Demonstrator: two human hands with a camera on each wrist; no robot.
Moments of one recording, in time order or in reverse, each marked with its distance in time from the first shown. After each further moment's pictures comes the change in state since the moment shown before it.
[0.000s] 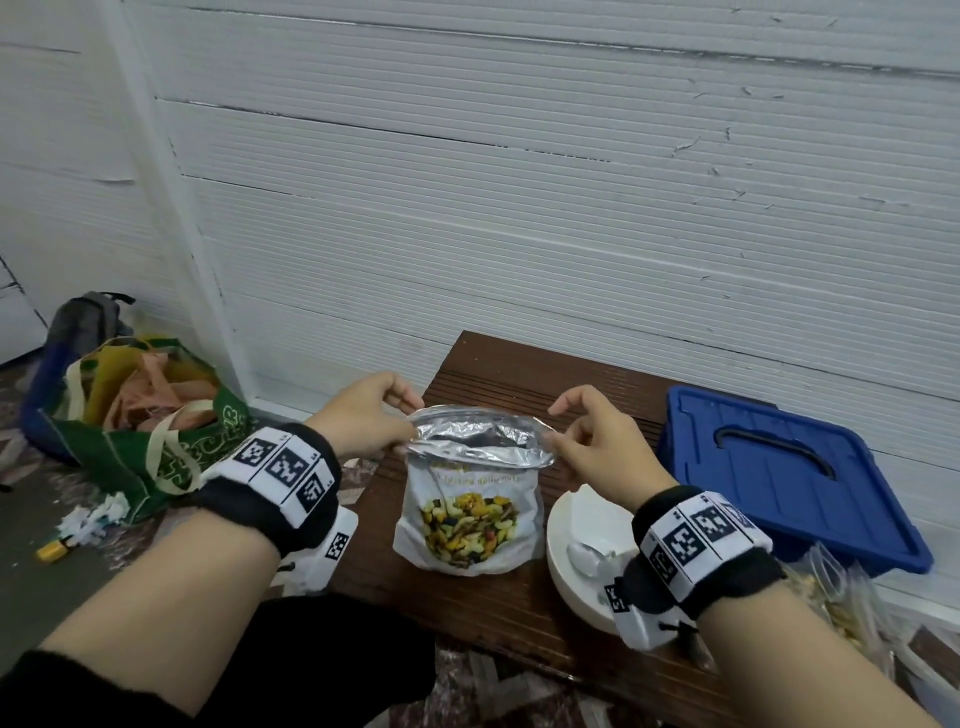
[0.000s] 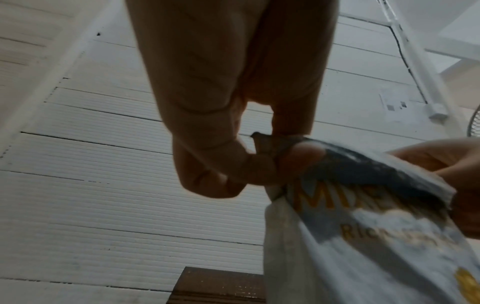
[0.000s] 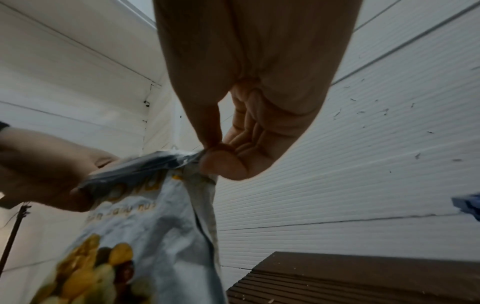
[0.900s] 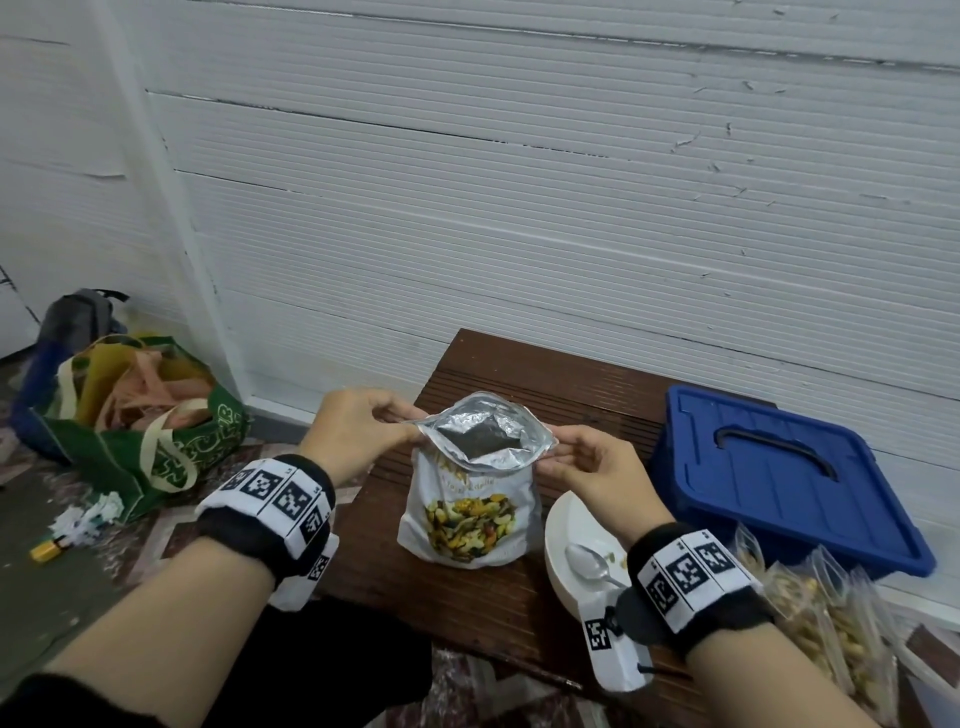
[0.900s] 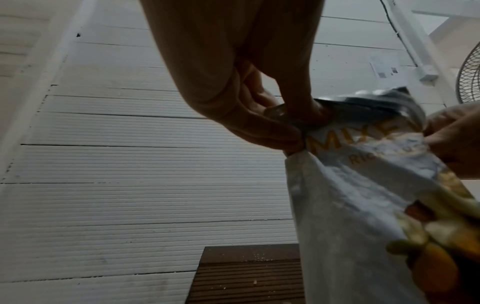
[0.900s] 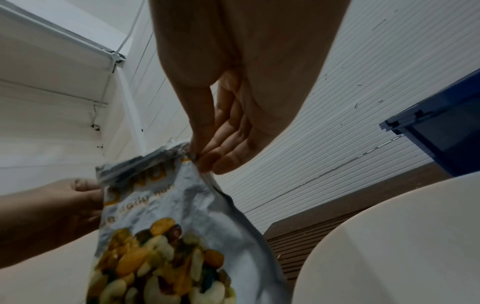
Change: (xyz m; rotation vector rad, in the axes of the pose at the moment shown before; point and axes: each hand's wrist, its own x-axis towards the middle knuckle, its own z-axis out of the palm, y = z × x) left_hand -0.003 -0.020 0.010 -0.028 0.195 0.141; right_hand -0.013 0.024 0.017 0.415 0.037 0.044
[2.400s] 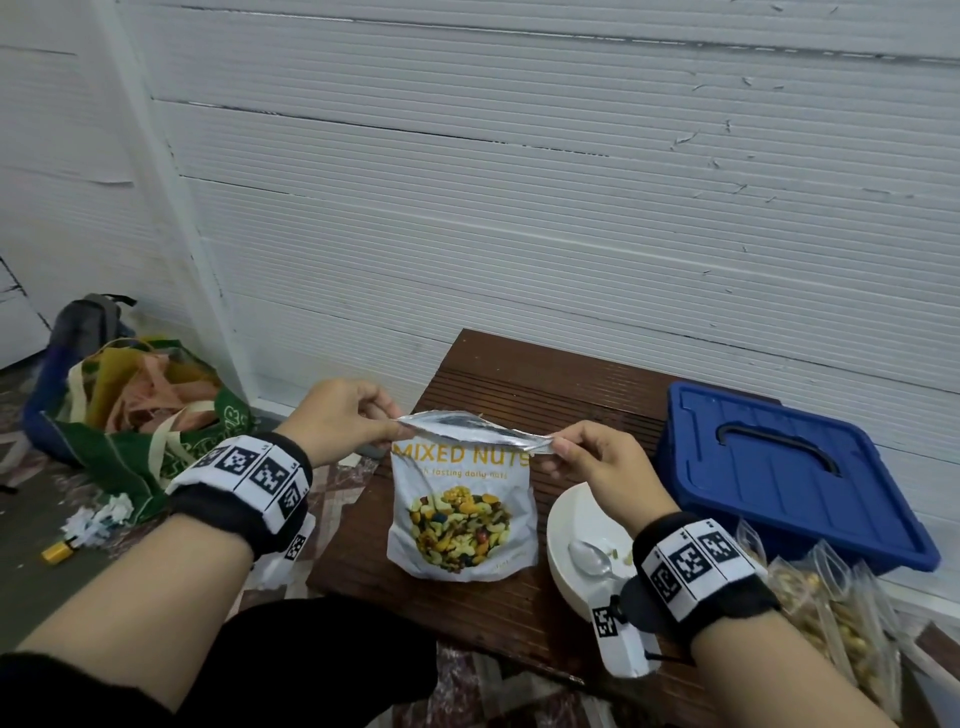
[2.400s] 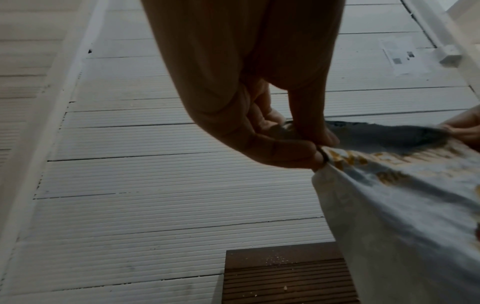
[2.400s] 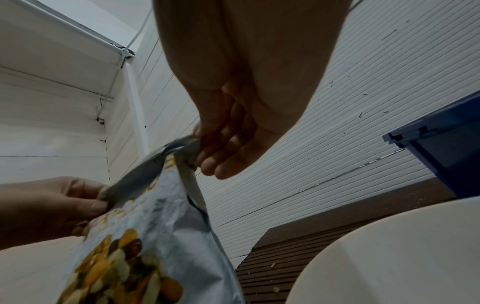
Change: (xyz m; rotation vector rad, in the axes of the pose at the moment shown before) left_hand 0.009 0.001 -0.021 0.127 -0.126 -0.052; right_hand 0.007 0.001 -0.007 -0.147 0.001 -0.004
